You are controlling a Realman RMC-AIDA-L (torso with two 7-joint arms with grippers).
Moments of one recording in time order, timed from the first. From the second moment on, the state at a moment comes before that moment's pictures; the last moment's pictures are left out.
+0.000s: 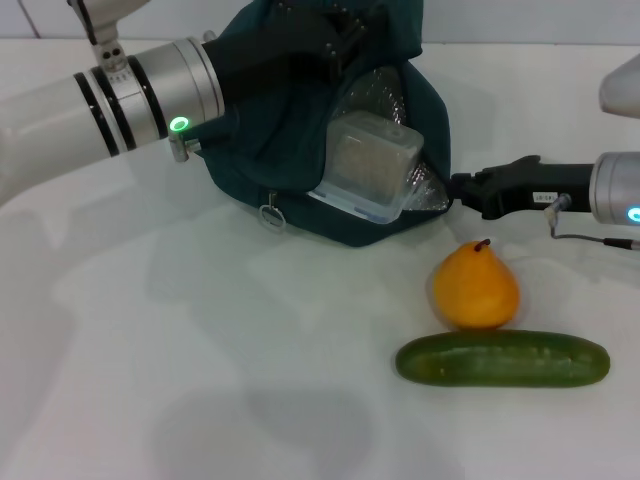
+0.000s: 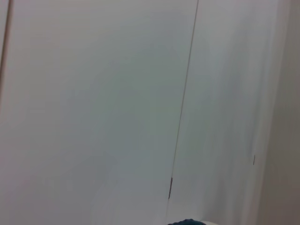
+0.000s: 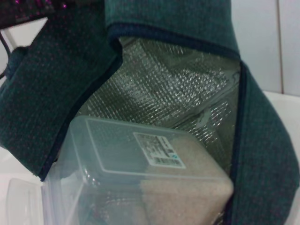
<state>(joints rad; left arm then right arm) -0.93 -2.09 2.84 -0.28 -0.66 1.41 -1.03 0.68 2.00 -1.41 -0.54 -1.58 -0.91 1.70</state>
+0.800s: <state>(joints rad) -0.93 -2.09 2.84 -0.28 -0.67 1.41 -1.03 0.63 1.99 -1.39 -0.63 -1.57 -0.92 1.71</state>
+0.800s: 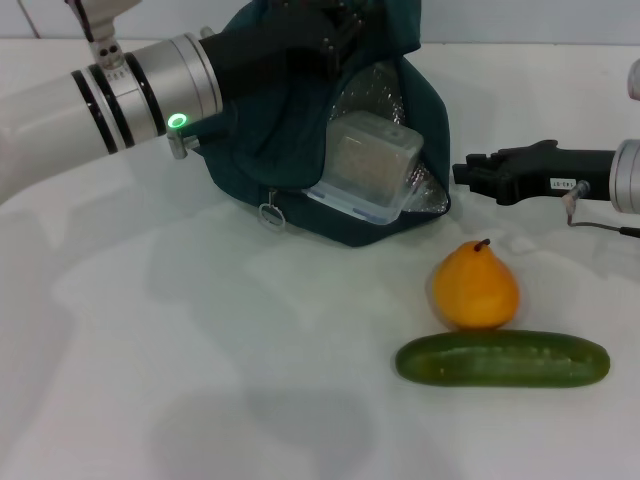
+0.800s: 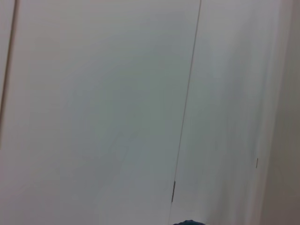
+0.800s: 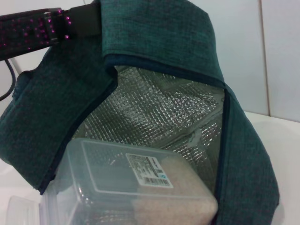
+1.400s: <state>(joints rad) -0.94 -2.09 2.84 -0.27 -0.67 1.41 -1.03 0.64 2.01 -1.42 -0.62 -1.63 -0.87 1.71</state>
